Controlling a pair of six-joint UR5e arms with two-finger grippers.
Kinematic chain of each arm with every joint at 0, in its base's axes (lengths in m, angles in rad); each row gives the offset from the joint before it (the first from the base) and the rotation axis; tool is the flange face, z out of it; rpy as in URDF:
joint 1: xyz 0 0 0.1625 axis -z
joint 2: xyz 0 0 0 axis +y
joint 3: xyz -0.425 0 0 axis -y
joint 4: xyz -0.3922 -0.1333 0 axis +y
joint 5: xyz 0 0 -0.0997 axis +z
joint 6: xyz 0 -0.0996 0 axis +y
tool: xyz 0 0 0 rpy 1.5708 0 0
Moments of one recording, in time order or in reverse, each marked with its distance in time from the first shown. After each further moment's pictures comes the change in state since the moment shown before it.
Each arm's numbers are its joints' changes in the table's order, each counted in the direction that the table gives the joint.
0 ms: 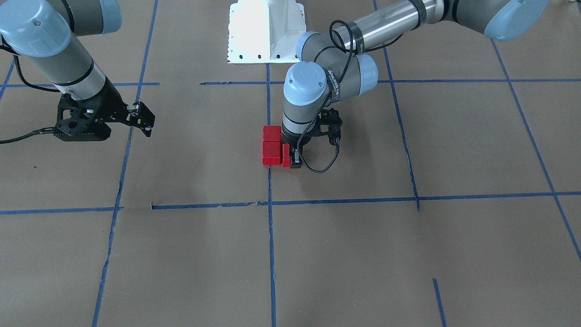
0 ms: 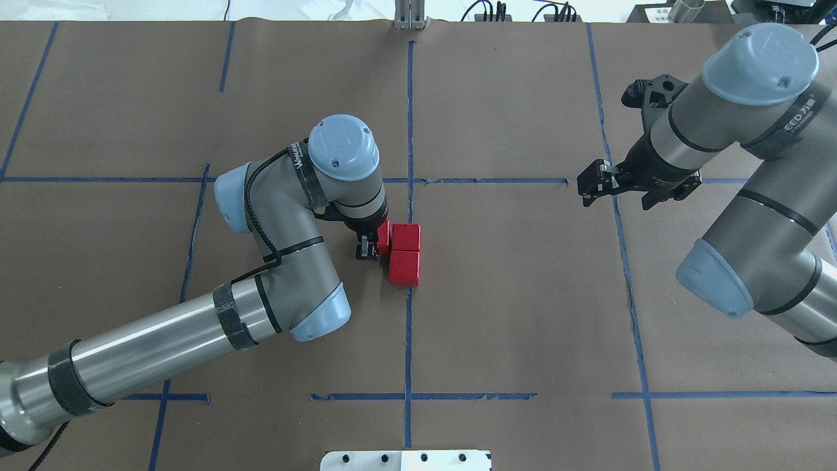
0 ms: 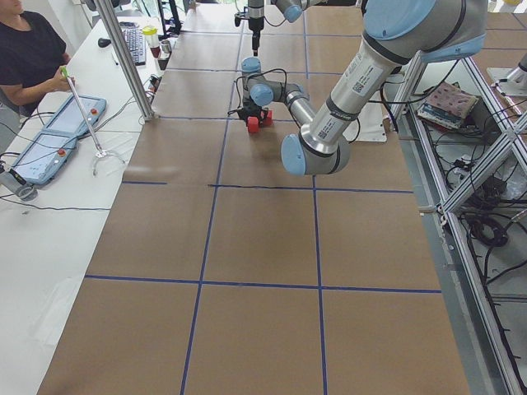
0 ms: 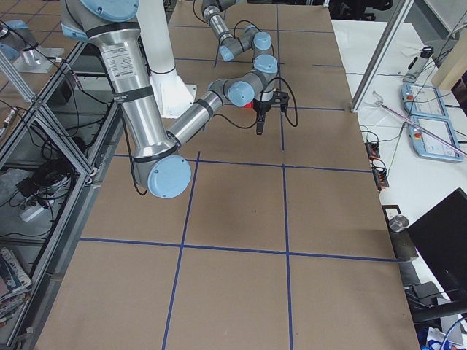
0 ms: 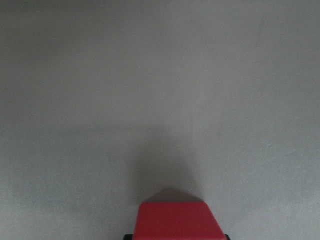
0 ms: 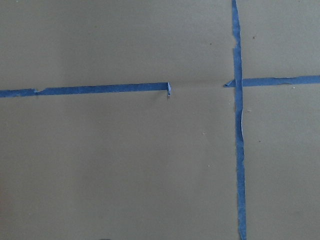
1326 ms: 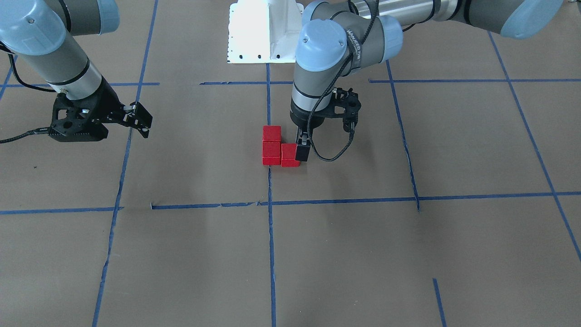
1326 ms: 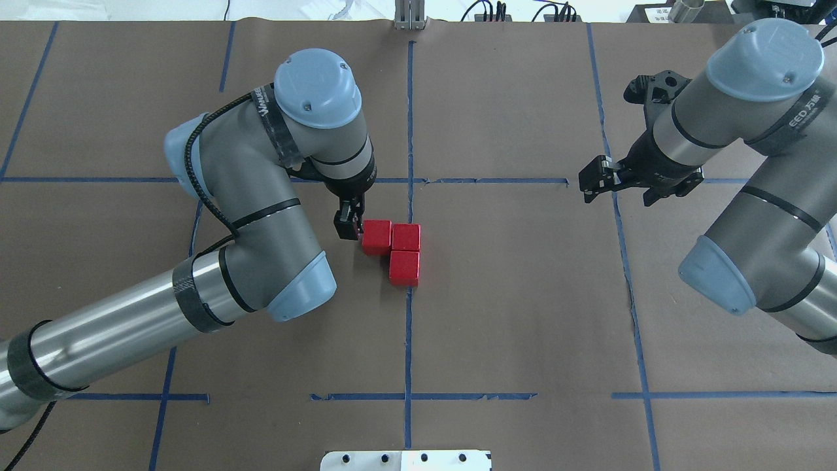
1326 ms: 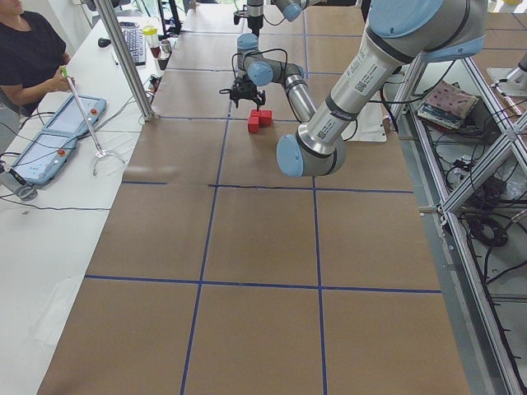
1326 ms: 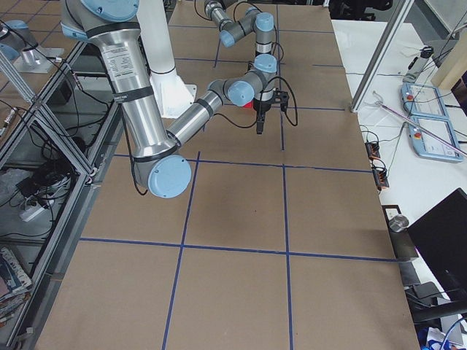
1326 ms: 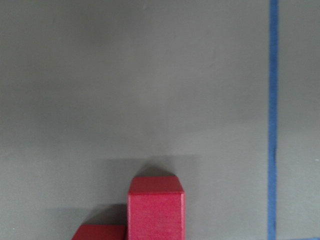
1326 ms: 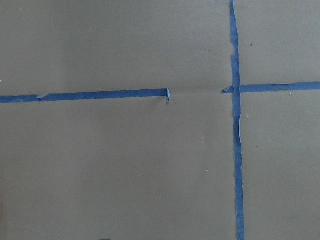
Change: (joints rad) left arm 0.113 -0.046 -0.255 -0.199 0.048 -0.314; right arm -0.032 -0.001 0.000 0.000 -0.001 0.021
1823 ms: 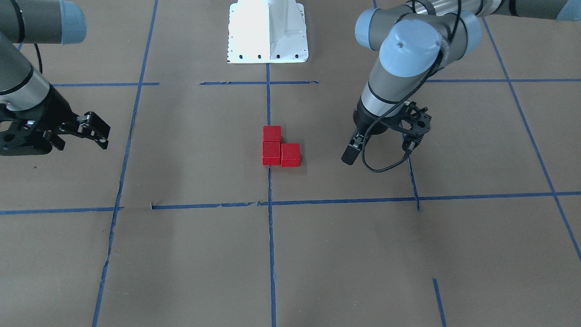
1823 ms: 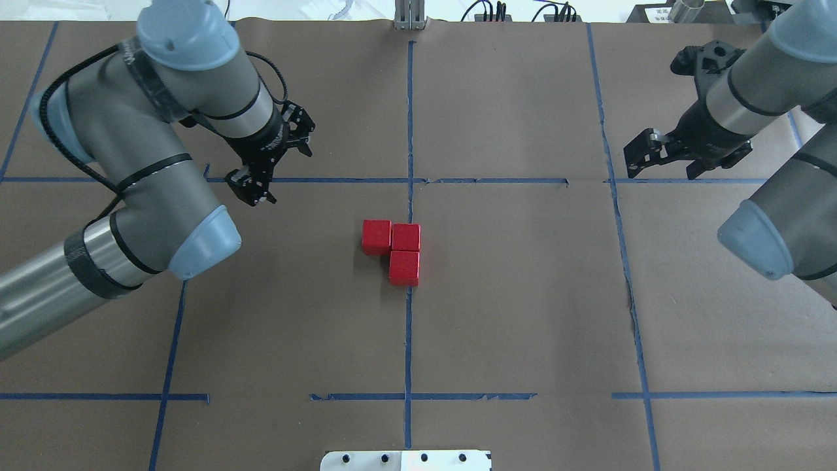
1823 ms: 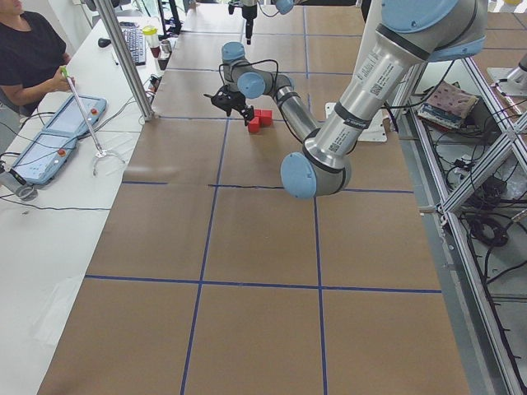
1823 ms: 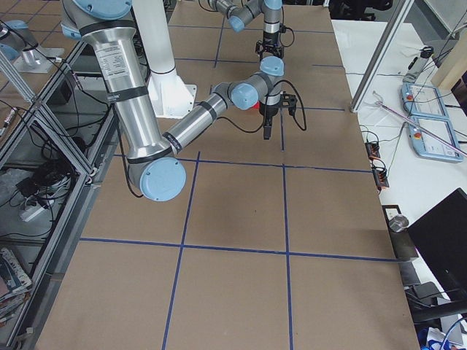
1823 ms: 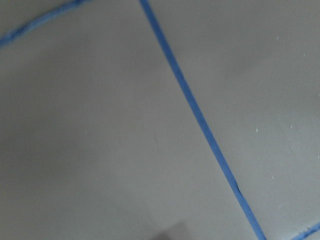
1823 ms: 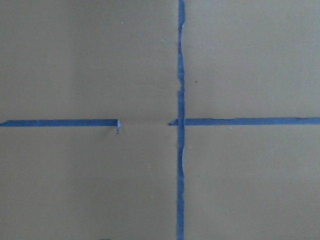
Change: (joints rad) left arm 0.165 -0.196 -0.116 0.007 0.114 -0.599; right arm -0.173 0.058 -0.054 0.001 -0.087 0.227
